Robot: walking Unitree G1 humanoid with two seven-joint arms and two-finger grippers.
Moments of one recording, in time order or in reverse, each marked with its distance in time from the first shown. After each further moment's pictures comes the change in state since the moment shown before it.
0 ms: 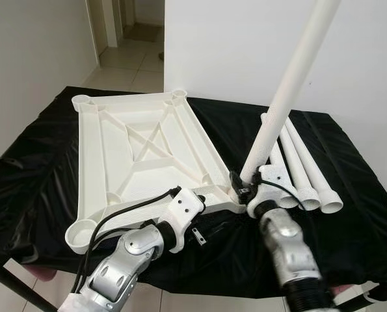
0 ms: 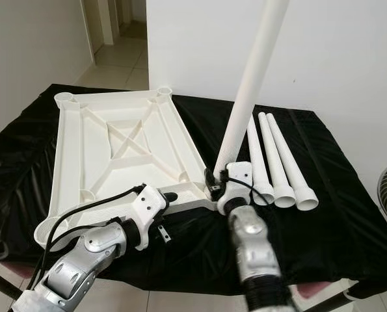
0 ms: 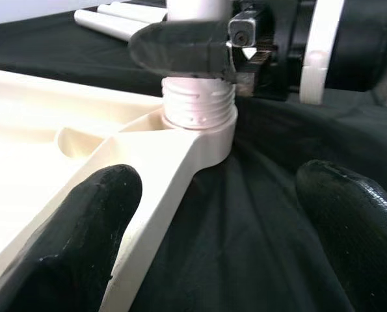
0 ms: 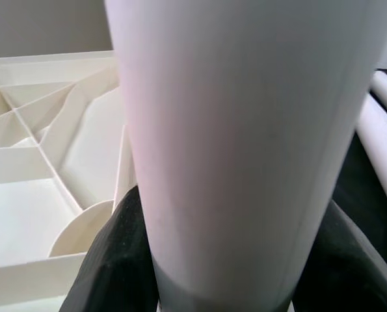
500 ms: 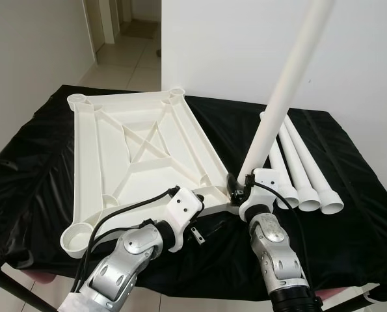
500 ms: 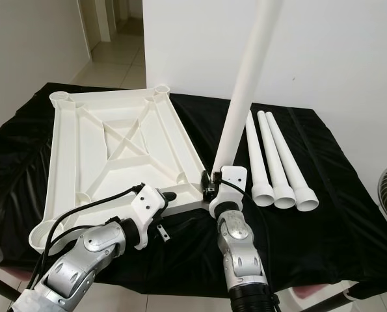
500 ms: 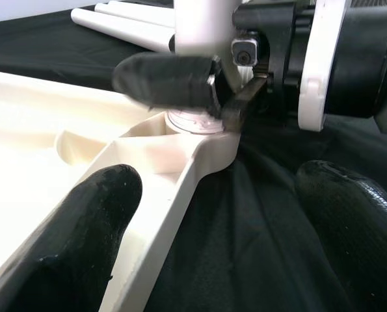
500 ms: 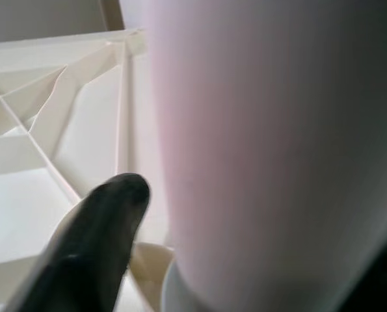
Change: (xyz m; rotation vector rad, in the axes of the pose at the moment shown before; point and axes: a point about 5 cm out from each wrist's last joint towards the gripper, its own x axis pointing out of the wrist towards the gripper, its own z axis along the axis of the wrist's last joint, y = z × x) left arm 0.000 0.000 0.001 0.007 -0.009 0.002; right arm -0.005 0.013 0.000 0.025 0.002 -0.013
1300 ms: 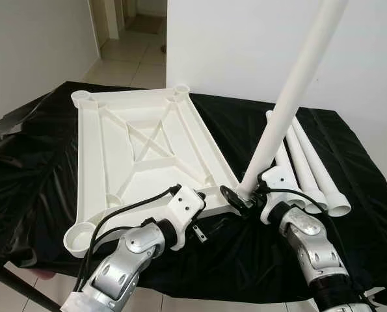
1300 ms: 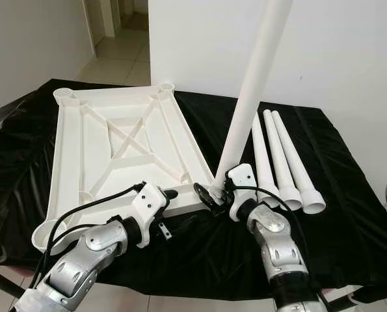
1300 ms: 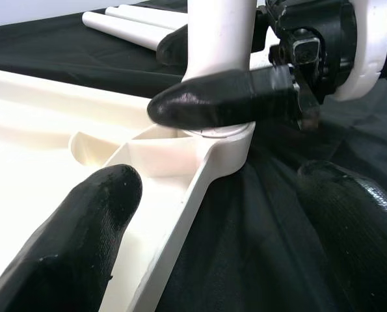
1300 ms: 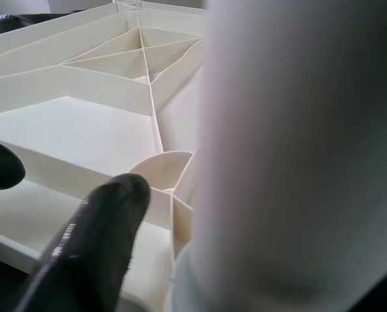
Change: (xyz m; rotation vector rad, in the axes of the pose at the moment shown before) left arm 0.003 -0.002 0.002 0.000 -0.014 -0.002; right arm -0.002 -0.045 0.007 -0.220 0.022 0.515
